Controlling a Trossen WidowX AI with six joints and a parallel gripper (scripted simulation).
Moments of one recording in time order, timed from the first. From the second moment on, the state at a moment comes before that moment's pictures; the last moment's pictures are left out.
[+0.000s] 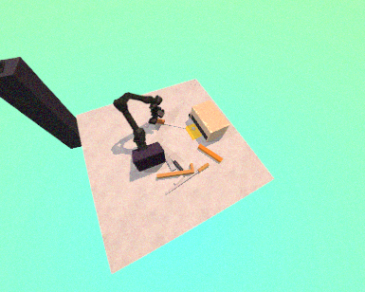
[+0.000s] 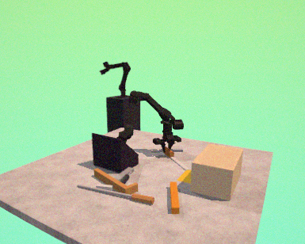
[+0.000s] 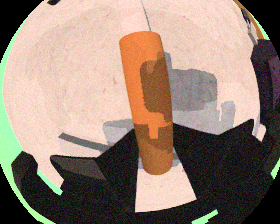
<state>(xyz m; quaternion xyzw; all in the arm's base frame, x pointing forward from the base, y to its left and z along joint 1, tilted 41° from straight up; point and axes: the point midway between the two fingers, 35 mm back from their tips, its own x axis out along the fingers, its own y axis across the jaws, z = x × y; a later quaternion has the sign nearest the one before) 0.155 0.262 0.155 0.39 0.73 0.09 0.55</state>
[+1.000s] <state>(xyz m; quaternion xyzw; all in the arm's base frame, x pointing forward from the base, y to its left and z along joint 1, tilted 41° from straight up) 0.159 0.283 0.175 0.39 0.73 0.09 0.55</state>
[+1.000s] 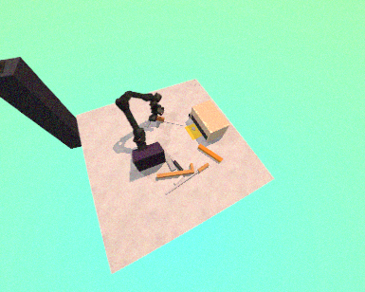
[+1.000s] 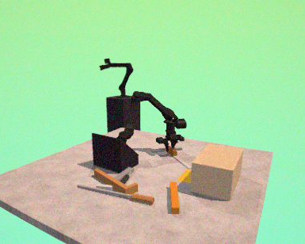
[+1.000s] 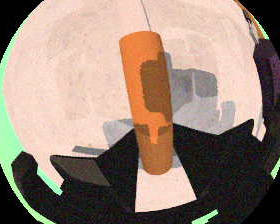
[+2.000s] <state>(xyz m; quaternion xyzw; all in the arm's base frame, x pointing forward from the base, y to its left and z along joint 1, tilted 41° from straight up) 0.165 0.299 0.189 0.39 0.73 0.09 0.55</state>
